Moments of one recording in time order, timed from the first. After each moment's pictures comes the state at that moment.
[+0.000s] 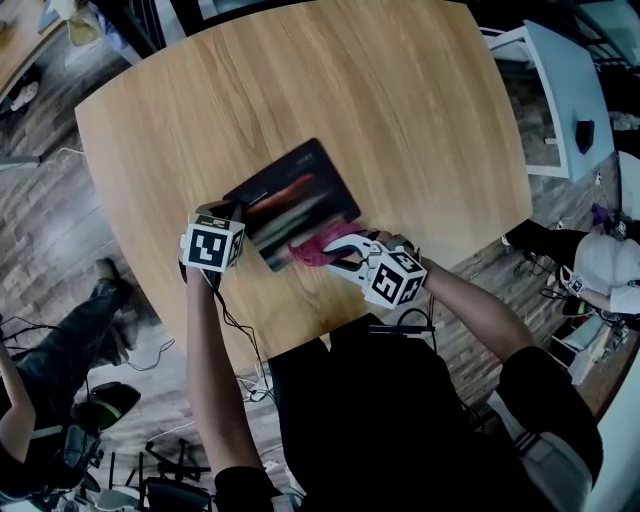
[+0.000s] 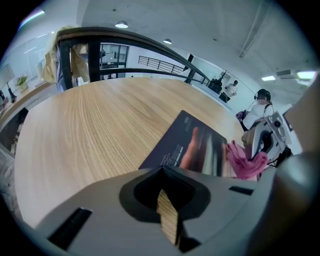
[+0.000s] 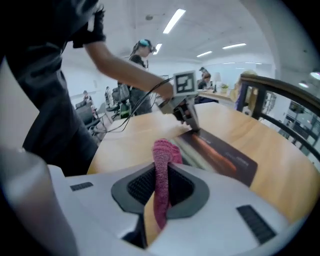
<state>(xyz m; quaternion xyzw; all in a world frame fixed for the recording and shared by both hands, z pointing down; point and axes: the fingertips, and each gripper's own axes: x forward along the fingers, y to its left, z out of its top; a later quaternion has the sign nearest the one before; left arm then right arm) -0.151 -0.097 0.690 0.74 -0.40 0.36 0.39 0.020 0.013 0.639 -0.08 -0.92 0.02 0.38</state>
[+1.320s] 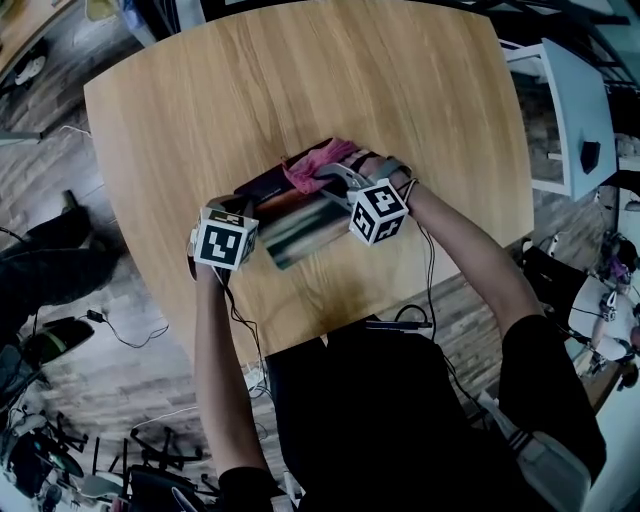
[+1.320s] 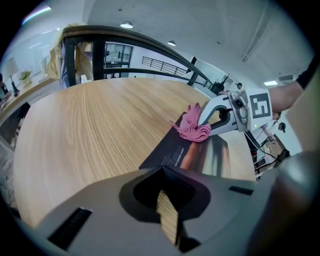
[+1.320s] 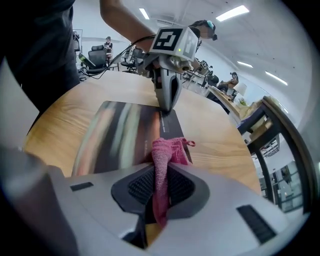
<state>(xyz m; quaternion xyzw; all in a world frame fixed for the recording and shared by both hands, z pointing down) -0.150 -0.097 0.687 0.74 -0.42 0.35 0.40 -0.028 -0.132 0.690 -0.13 -0.84 -0.25 0.46</state>
